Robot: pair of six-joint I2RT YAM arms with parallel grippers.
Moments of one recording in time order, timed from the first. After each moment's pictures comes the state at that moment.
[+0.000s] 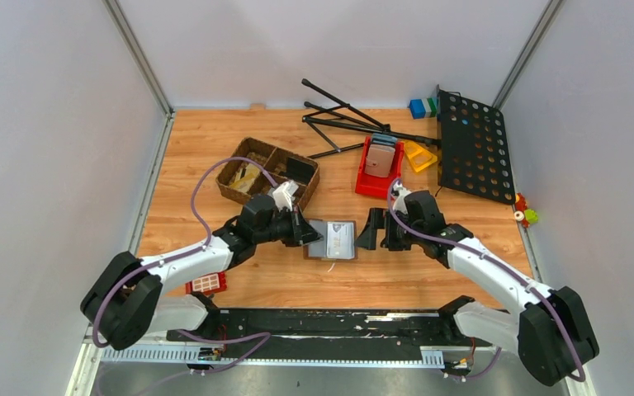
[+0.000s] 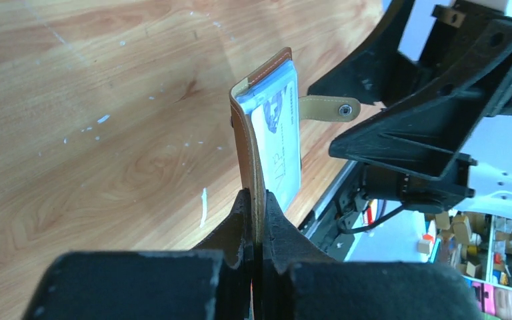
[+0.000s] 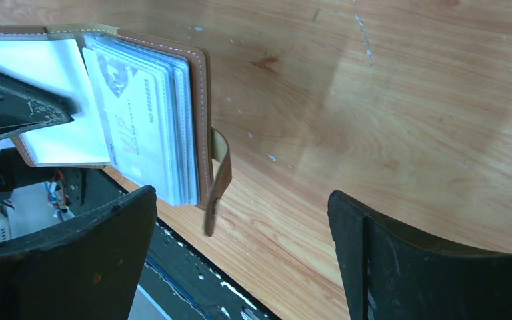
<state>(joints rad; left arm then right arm) -0.68 1.26 0.51 0.26 0.39 -0.78 0.49 1.09 0.57 -0.27 -0.36 0.52</state>
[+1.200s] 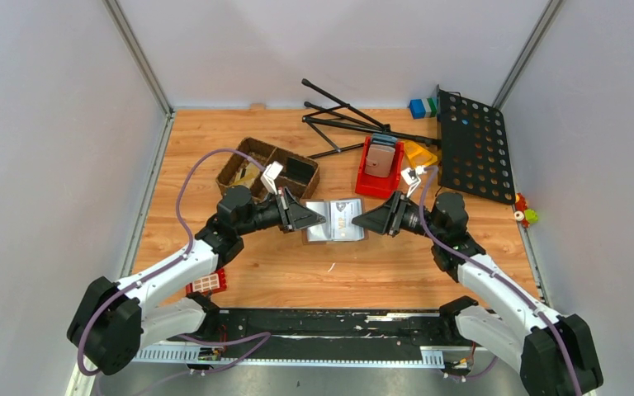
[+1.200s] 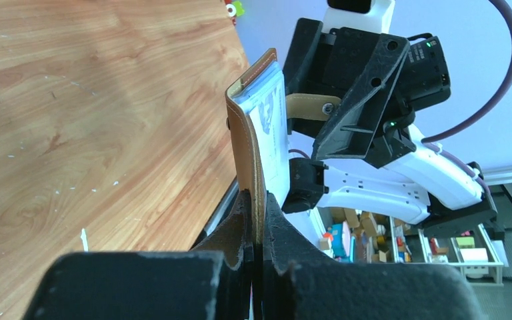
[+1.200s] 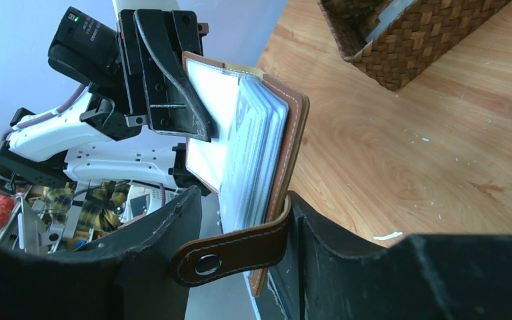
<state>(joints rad) -0.60 1.08 0.54 0.41 0.59 -1.02 0.39 0.92 0.44 0.40 -0.75 0.93</state>
